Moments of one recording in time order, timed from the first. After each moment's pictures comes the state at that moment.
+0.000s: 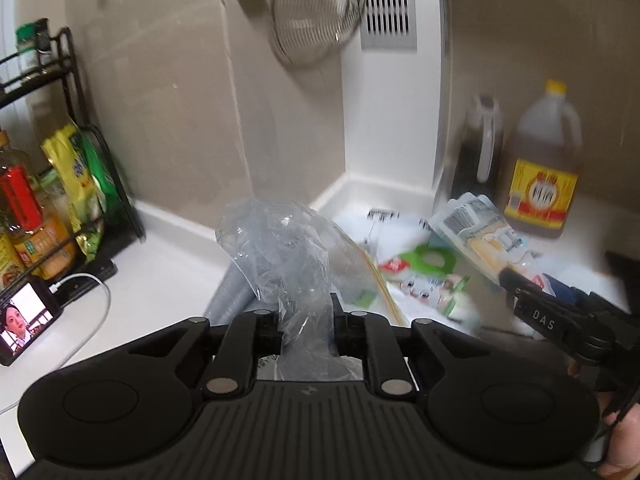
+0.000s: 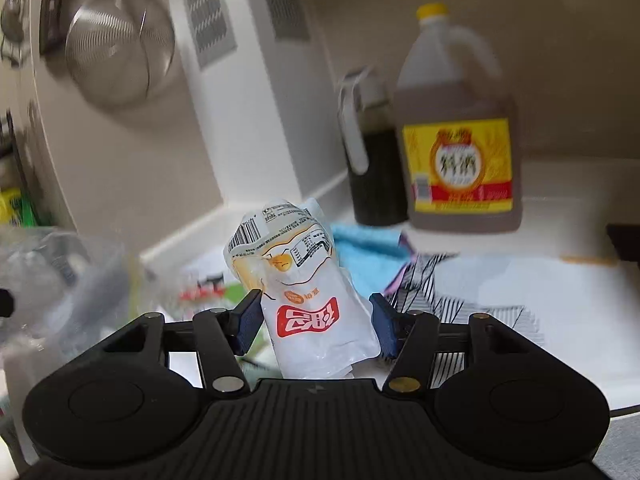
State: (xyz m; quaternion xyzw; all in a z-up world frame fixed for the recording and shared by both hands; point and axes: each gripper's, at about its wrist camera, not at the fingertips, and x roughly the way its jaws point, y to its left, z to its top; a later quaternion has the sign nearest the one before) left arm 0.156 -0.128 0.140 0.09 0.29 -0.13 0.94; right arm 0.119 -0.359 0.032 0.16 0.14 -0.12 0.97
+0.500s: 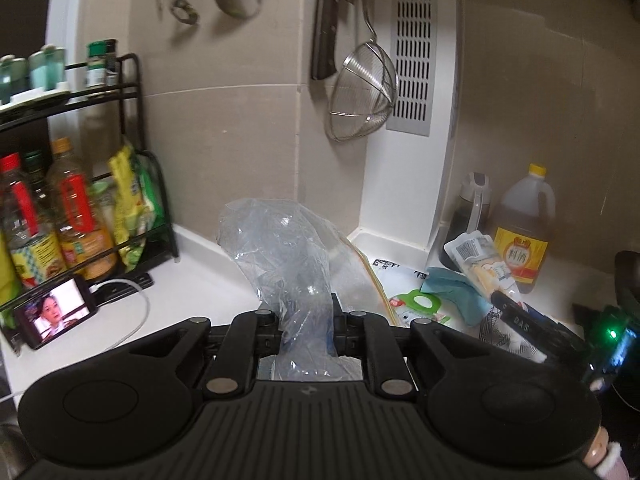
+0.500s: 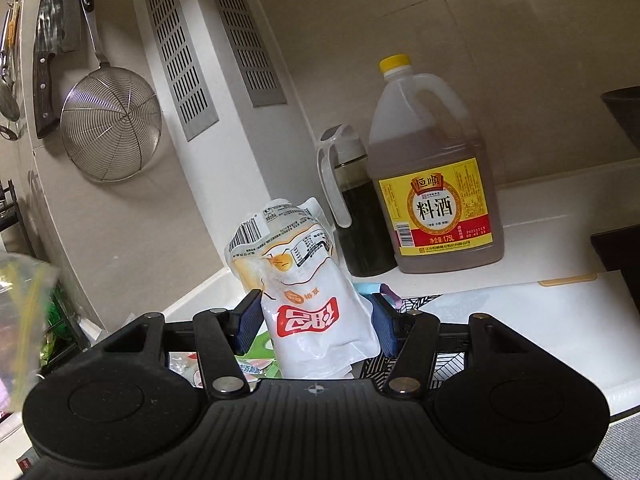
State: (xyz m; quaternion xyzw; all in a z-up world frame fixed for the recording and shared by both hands) left arm 0.083 -0.054 0.189 0.02 0.23 -0.13 0.96; right arm 0.099 -0.377 0.048 0.20 0.08 -0.13 0.97
